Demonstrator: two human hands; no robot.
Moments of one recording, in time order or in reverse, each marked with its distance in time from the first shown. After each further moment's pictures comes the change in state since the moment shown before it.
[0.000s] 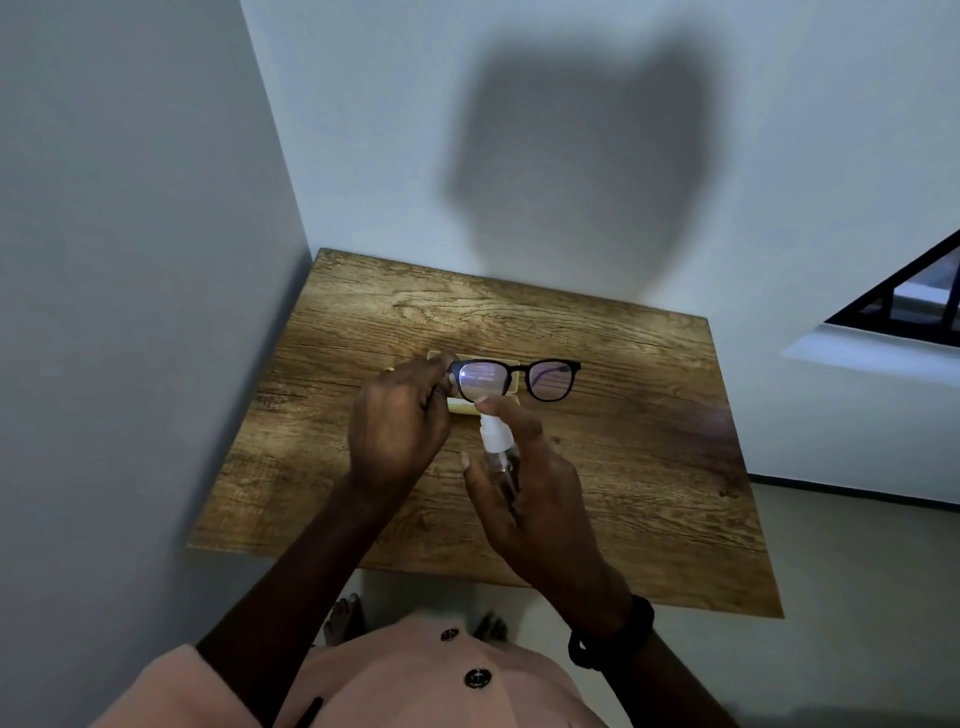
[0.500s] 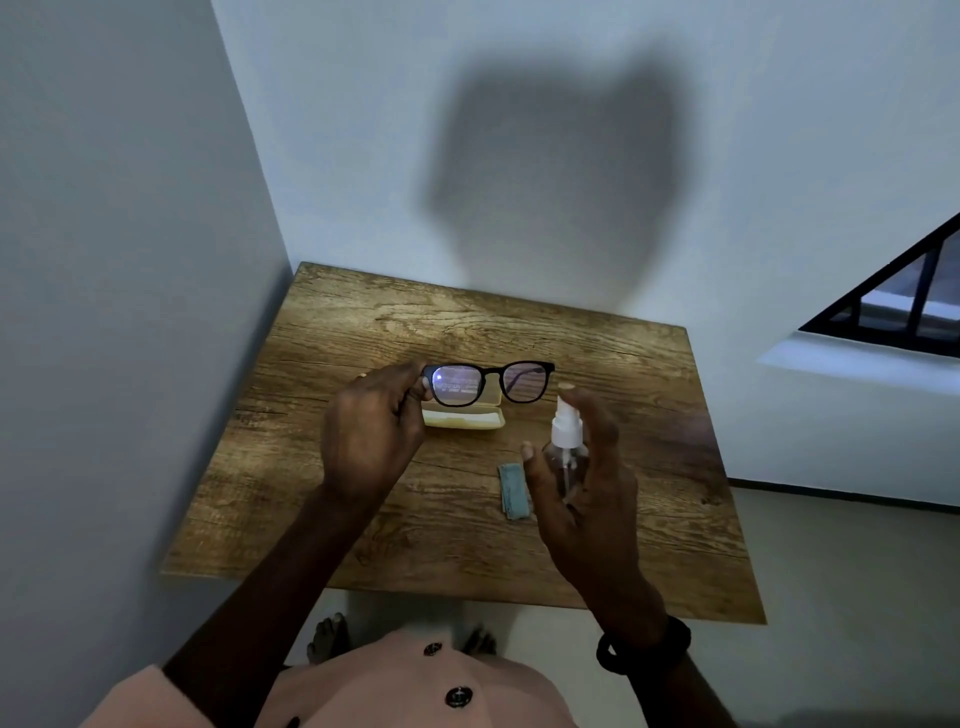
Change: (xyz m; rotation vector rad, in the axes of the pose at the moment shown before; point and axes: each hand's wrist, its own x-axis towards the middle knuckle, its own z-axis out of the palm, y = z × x) left_hand 0.009 -0.002 -0.005 -0.022 0.049 -0.046; right_hand -0.001 0.019 -0.037 -0.026 0.249 -0.027
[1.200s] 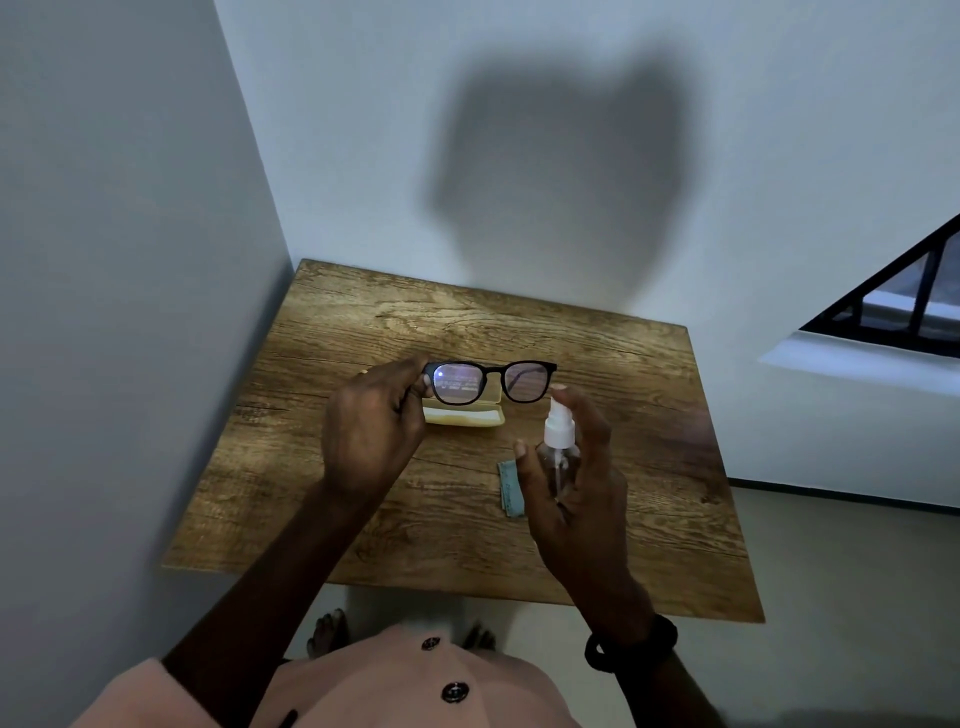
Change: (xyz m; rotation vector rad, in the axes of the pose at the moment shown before) left_hand 0.000 0.000 0.002 0.021 -0.015 0.014; right_hand -0.002 -0.003 0.004 0.023 -0.005 0.002
